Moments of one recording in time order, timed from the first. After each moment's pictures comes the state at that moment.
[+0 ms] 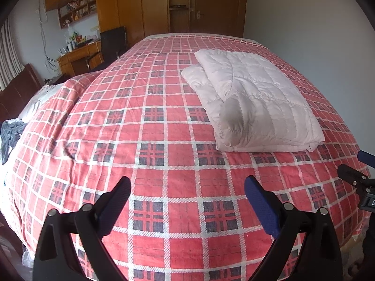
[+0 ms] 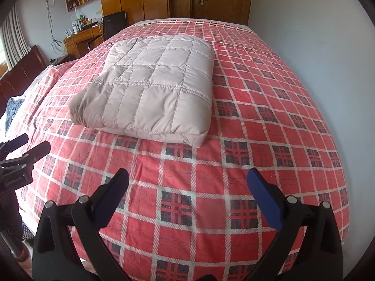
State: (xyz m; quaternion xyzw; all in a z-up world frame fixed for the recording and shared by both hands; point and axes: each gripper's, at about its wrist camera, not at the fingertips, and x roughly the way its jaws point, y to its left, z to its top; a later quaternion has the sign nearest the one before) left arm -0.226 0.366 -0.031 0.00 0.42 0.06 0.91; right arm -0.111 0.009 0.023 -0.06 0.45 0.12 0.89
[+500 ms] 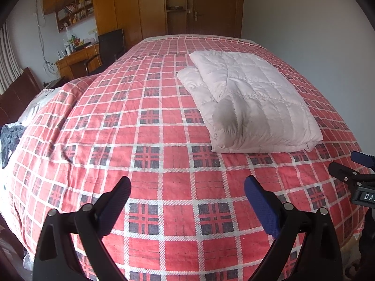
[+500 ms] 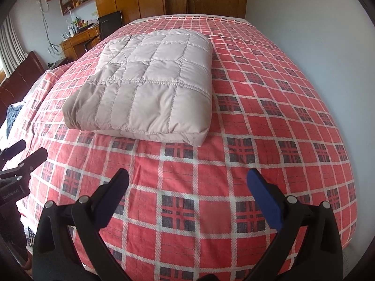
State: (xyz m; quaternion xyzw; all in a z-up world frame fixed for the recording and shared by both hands) left arm -0.225 0.359 -0.031 0.01 0.41 0.05 0.91; right arm -0.098 0.009 0.011 -0.04 0.46 0.11 0.88
